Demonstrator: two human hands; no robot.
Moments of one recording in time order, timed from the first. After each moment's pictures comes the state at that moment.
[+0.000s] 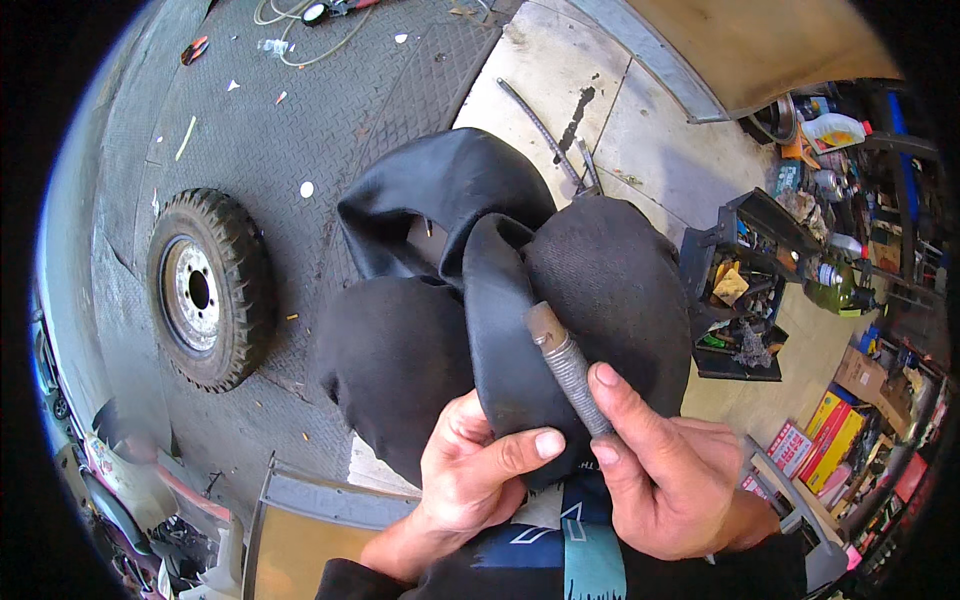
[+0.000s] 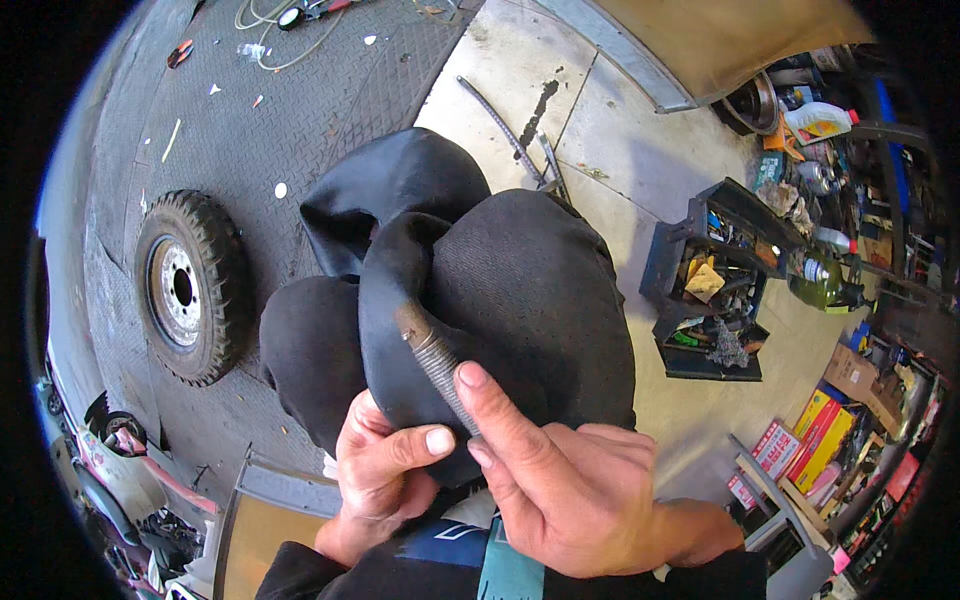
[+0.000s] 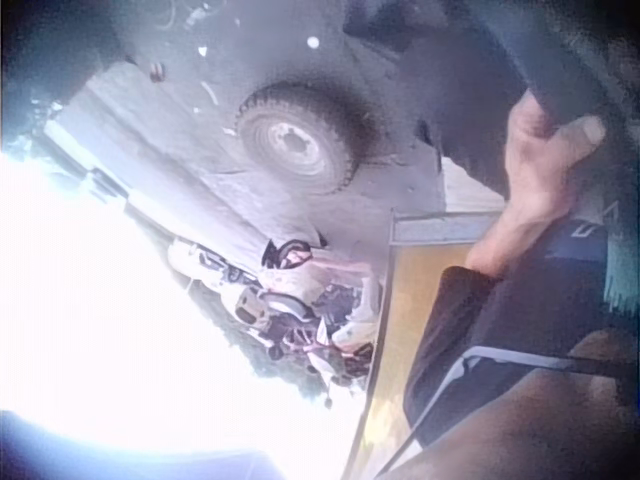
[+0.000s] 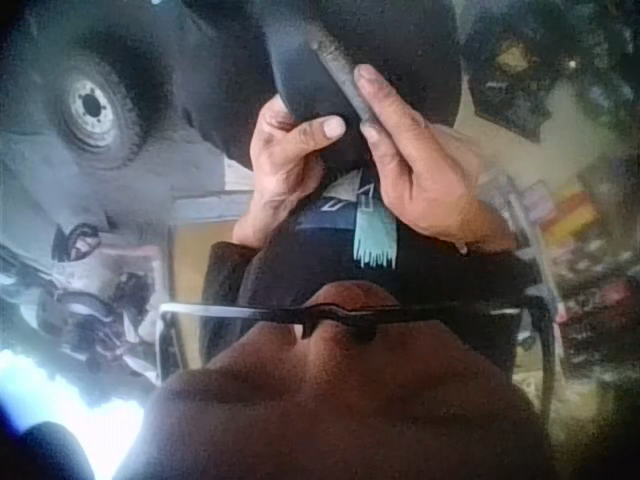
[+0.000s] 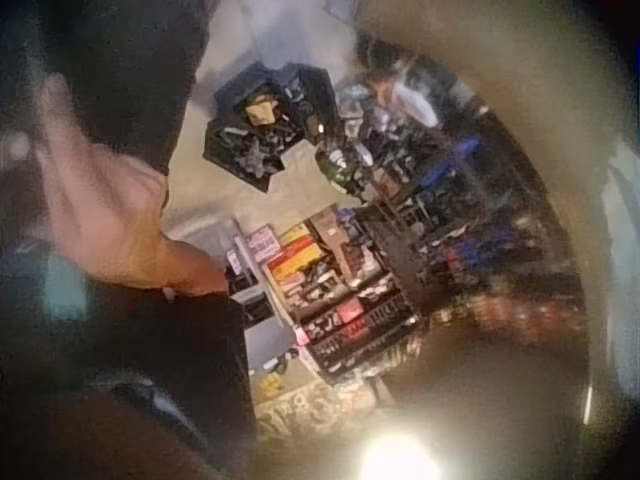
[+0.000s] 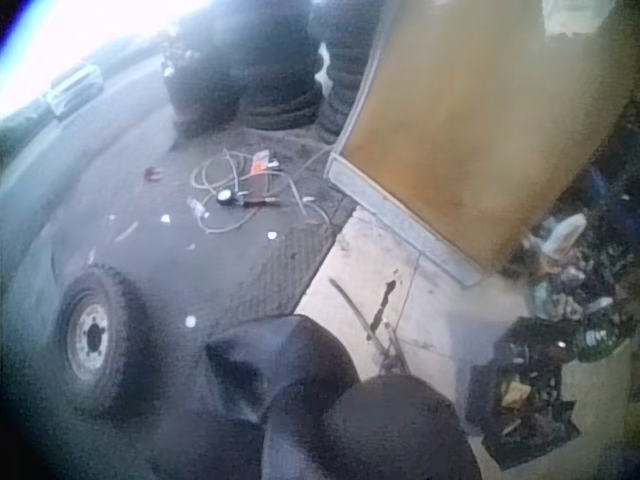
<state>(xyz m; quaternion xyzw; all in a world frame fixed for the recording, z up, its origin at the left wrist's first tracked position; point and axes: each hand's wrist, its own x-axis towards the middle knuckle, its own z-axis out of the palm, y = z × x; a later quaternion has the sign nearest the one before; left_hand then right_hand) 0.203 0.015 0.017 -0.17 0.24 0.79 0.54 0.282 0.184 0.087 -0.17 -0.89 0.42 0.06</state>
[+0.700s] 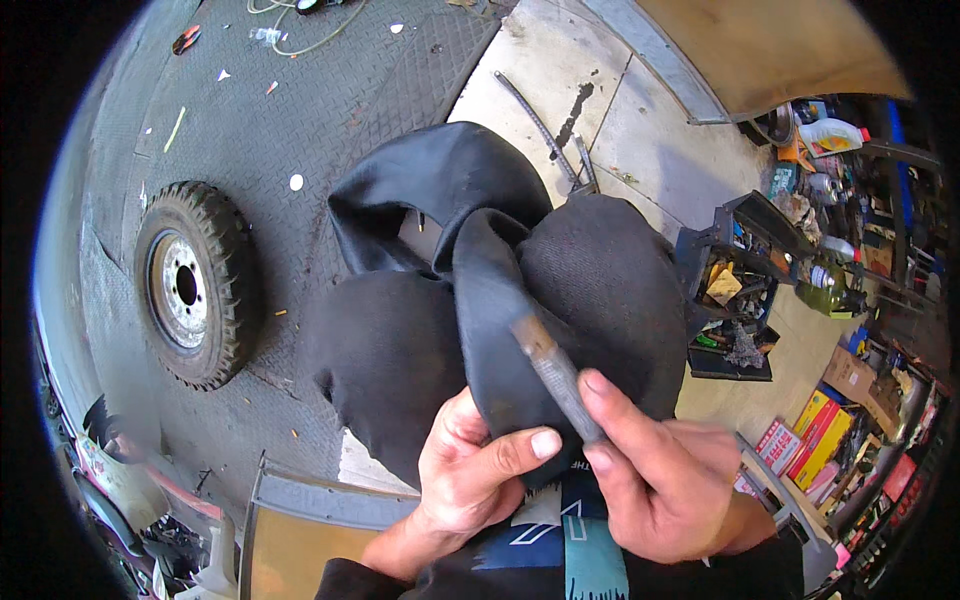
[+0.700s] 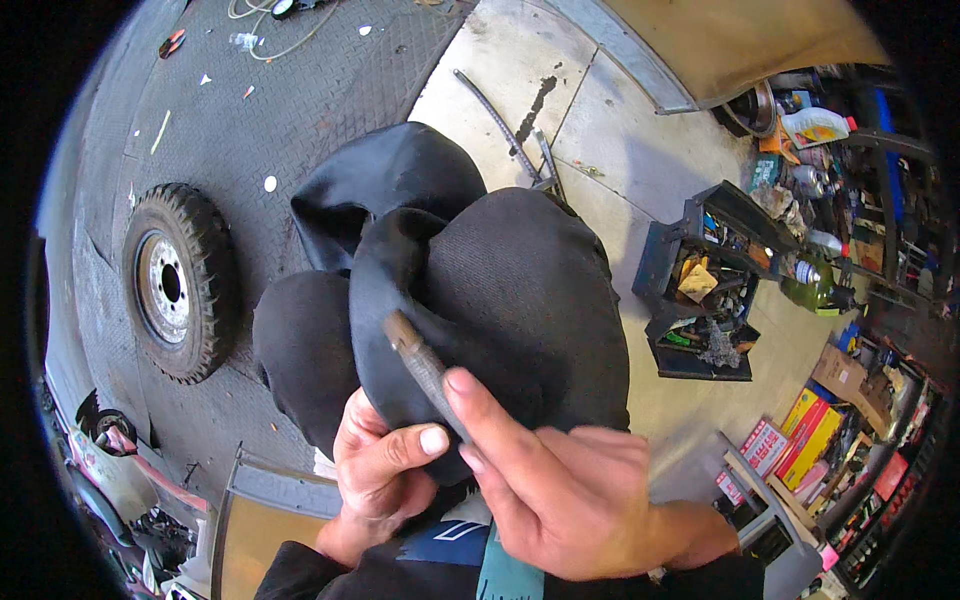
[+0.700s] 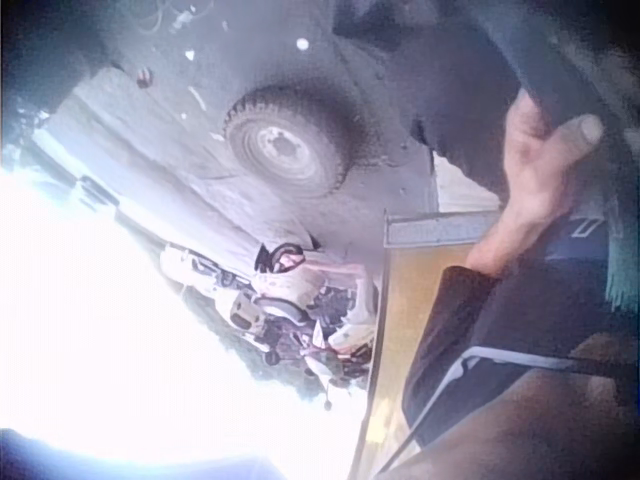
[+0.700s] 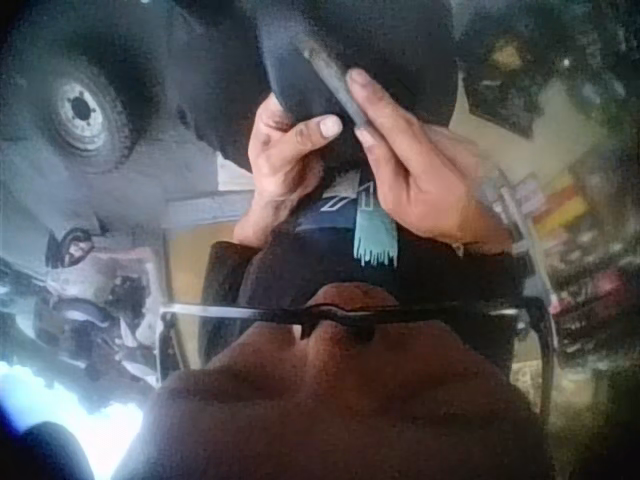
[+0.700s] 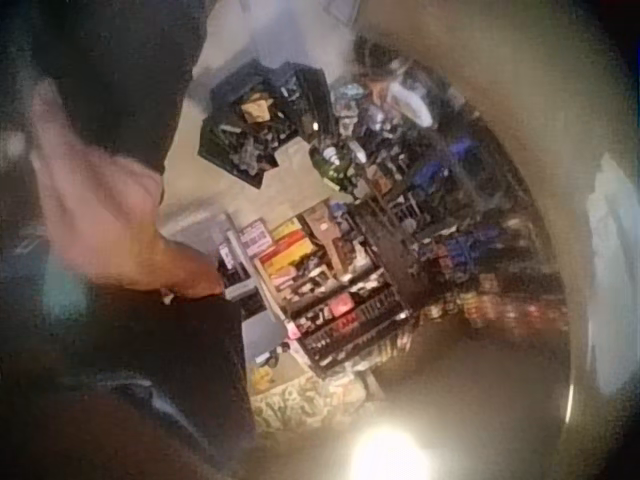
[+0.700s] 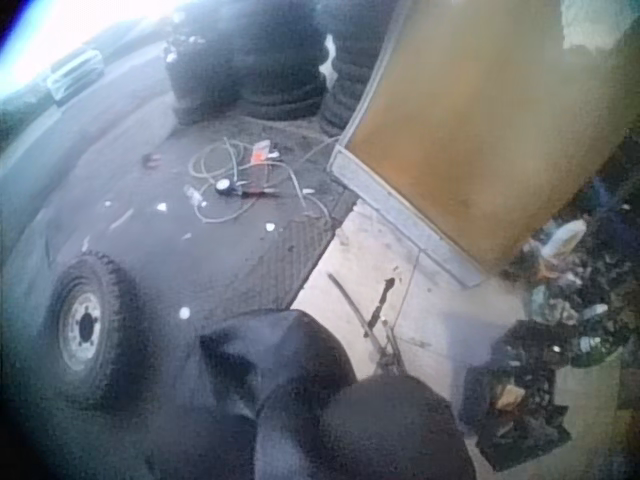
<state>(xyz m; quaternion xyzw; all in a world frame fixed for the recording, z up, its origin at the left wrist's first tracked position) 0.201 0.015 0.006 -0.15 0.22 0.81 0.52 0.273 0.184 0.088 -0.16 -0.89 0.43 0.01</state>
